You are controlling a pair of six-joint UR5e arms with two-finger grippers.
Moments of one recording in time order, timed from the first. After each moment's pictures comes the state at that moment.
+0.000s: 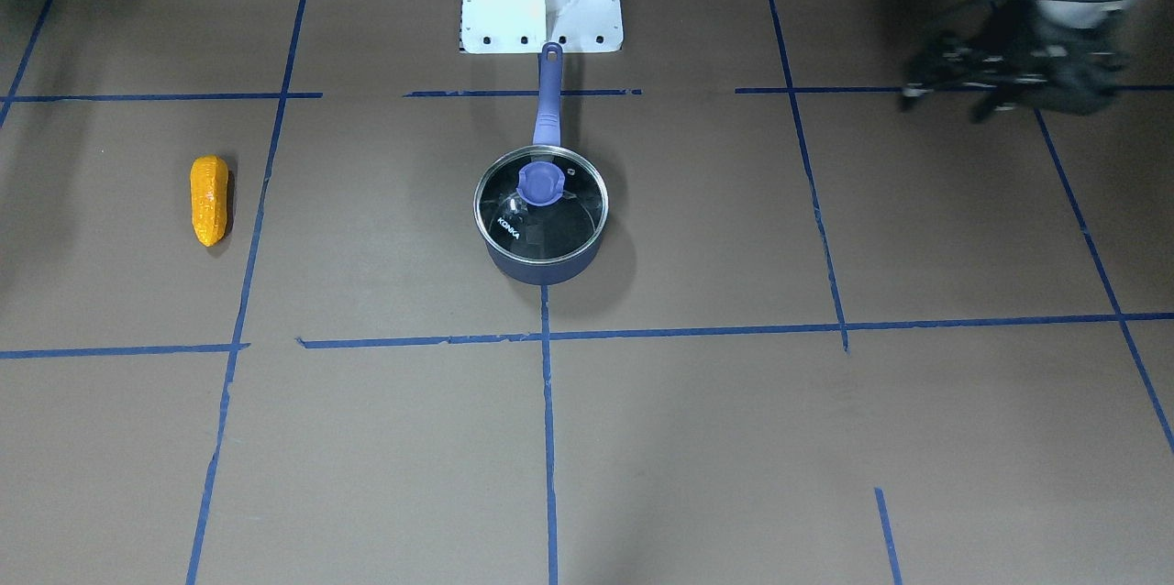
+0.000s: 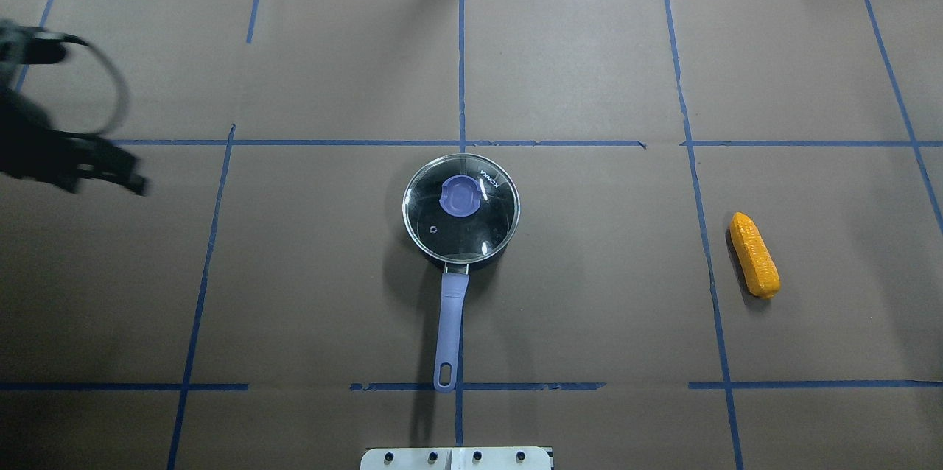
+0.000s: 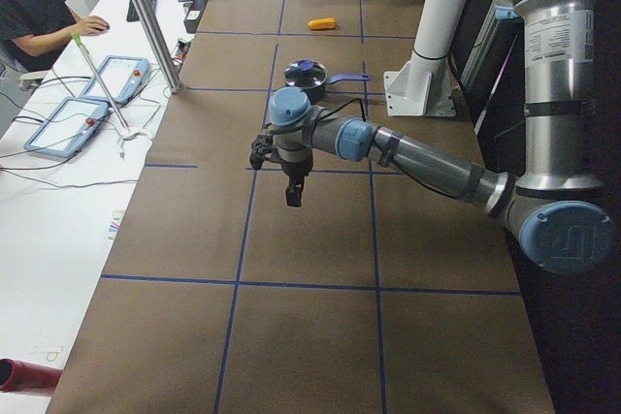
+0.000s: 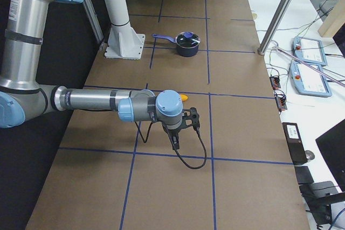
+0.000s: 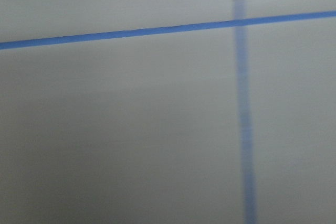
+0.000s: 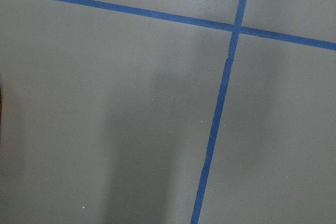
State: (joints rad) left arm -0.90 -1.77 -2.13 -1.51 -2.27 -0.87; right arm 1.56 -1.83 1.84 -1.49 2.44 -0.13
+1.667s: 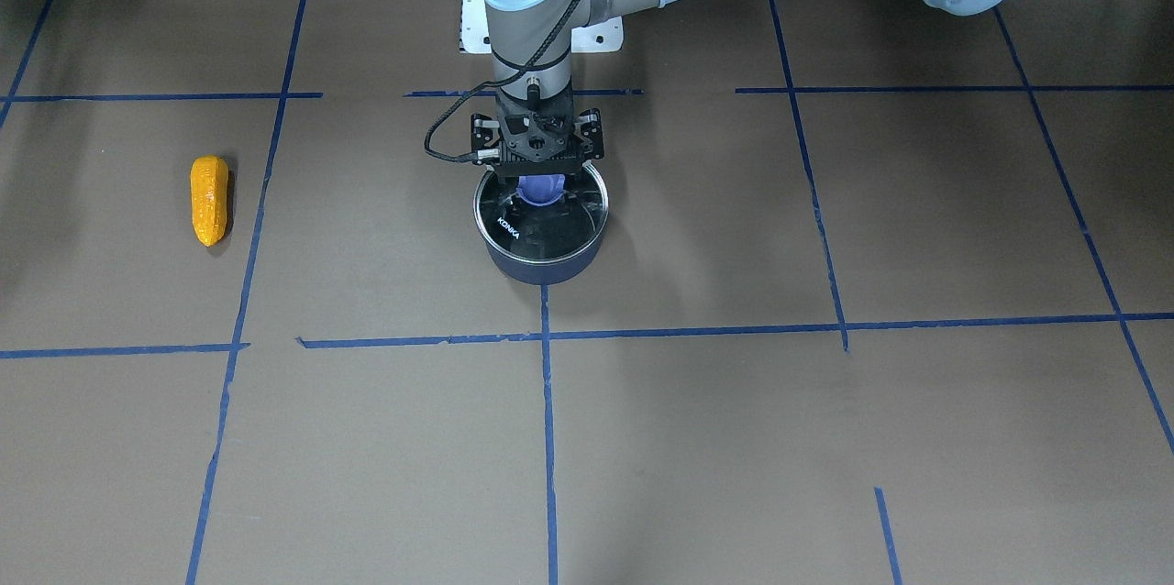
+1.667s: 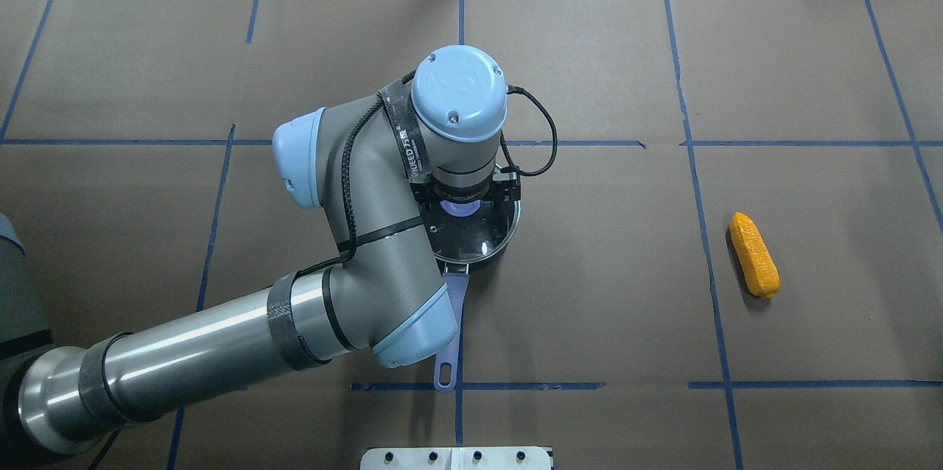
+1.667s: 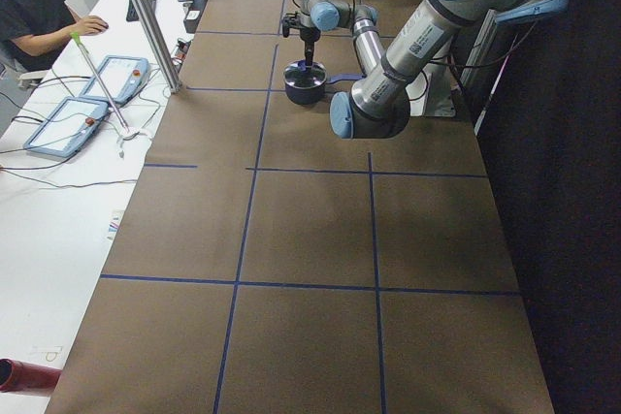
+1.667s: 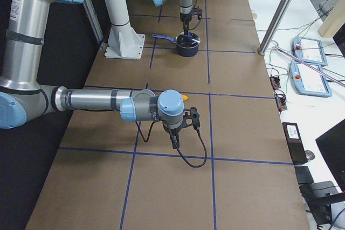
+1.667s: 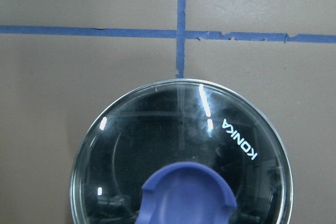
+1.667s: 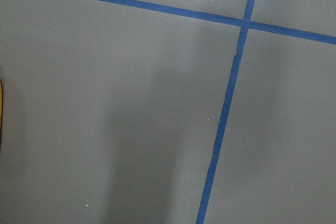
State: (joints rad) left arm -0.50 -2.53 -1.54 -1.40 -1.85 -1.25; right arm 1.53 -1.83 1.84 -1.50 2.44 -0.13
